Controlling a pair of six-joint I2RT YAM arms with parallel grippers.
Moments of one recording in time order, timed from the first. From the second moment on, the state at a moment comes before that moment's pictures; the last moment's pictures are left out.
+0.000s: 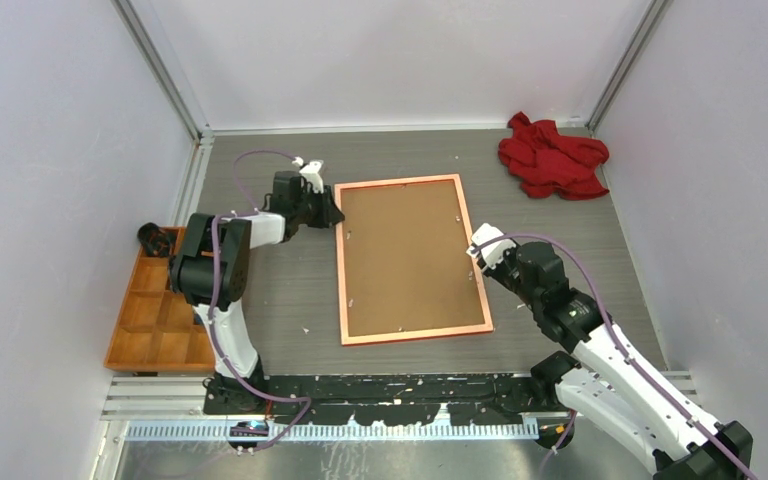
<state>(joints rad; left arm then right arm) -0.21 1.90 1.02 0.26 0.38 -0.16 0.52 0.67 0.55 -0.36 0.17 -0.55</state>
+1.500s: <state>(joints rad) -0.24 2.37 2.11 -0.74 0.46 0.71 0.50 0.69 0.51 -0.27 0.27 -0.59</state>
